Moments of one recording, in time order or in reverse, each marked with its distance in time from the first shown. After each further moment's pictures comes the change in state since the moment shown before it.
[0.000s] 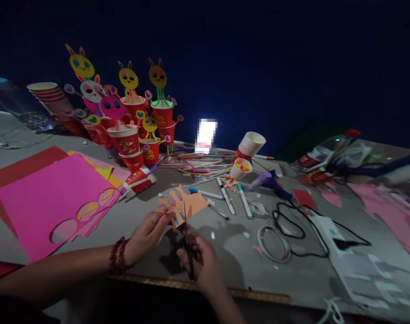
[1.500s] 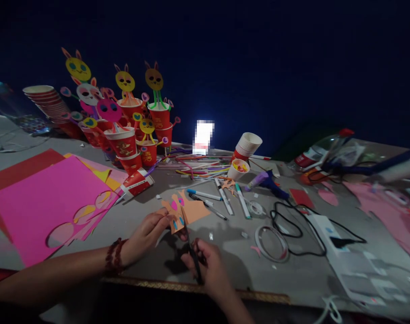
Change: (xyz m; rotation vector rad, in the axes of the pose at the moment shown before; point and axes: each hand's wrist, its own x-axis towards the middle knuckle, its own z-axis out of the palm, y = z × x) left_hand 0.007 0.012 -0.007 -0.047 -0.171 -0.044; right_hand -0.006 0.007 -0.023 -0.218 -0.014 -0.037
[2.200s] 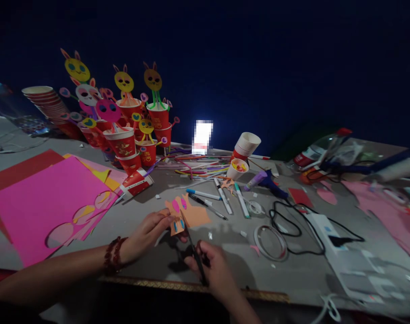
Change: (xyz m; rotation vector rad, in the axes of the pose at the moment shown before) left_hand 0.004 0.007 -0.002 -0.178 -0.117 -0.027; right_hand -0.003 0.000 -0.013 -0.086 -0.037 0.028
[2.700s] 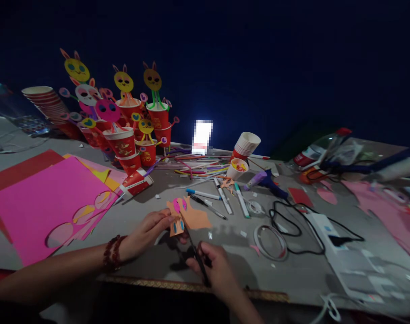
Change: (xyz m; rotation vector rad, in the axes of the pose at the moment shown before) left_hand 0.002 -0.001 -0.003 -0.081 -0.054 -0.059; right_hand 0.000 0.000 -0.007 -0.123 0.001 -0.080
